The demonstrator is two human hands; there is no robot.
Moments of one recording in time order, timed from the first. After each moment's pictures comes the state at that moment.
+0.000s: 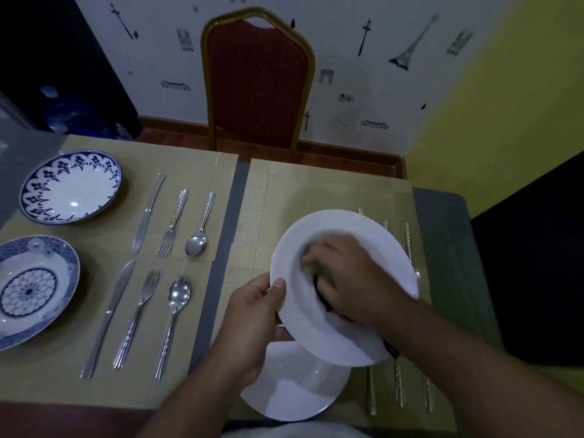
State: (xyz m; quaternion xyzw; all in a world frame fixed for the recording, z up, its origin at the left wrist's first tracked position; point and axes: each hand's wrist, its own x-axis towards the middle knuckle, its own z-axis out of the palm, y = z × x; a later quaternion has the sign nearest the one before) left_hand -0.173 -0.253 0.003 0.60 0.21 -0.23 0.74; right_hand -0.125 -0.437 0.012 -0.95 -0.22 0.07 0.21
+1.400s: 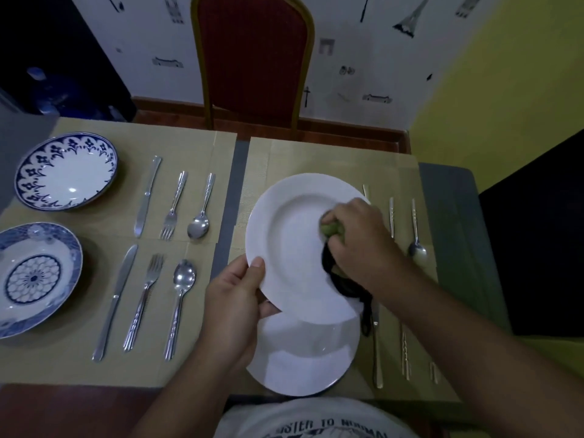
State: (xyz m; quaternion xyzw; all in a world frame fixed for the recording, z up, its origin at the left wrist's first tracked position) left_hand -0.179 -0.237 0.002 0.56 0.25 -0.15 0.78; right_hand -0.114 -0.427 0.004 -0.97 -0.02 0.04 0.25
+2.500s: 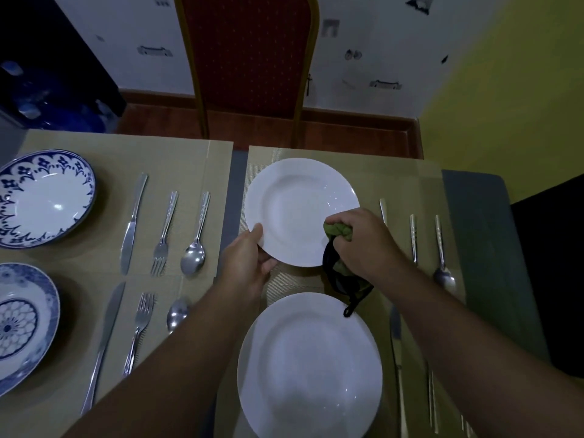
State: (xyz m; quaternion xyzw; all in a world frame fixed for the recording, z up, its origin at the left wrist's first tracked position) left_hand -0.022 -0.240 -0.077 0.48 0.40 -0.19 0.75; right_hand -0.025 -0.433 -0.054 -0.94 0.06 0.10 0.32
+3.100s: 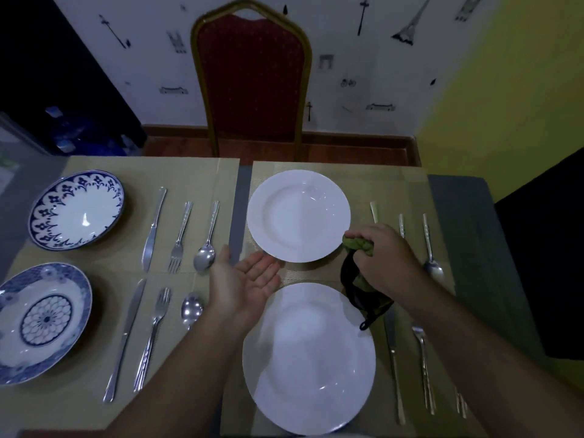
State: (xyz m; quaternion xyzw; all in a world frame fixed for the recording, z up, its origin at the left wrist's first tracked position) left_hand -0.087 -0.228 -0.032 0.32 0.41 -0.20 0.83; right_hand -0.085 -0.461 -0.024 -0.93 0.07 0.07 0.35
